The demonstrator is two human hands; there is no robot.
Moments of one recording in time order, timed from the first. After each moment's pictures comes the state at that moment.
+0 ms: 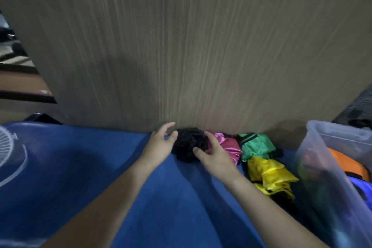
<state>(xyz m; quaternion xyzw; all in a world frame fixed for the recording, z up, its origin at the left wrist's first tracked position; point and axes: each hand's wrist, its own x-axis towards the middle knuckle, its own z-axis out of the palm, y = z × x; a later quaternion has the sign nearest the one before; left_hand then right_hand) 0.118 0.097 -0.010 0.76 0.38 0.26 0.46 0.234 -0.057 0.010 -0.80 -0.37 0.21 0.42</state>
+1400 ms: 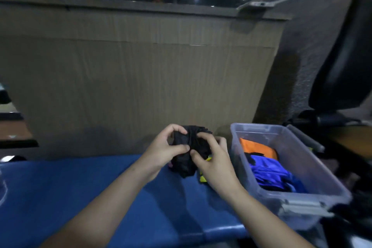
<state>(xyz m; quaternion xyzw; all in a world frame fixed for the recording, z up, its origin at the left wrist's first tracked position) 0.105 -0.093 0.147 0.73 0.13 0.26 0.62 0.204 -0.230 0.114 -0.75 -0.40 -0.03 0.53</state>
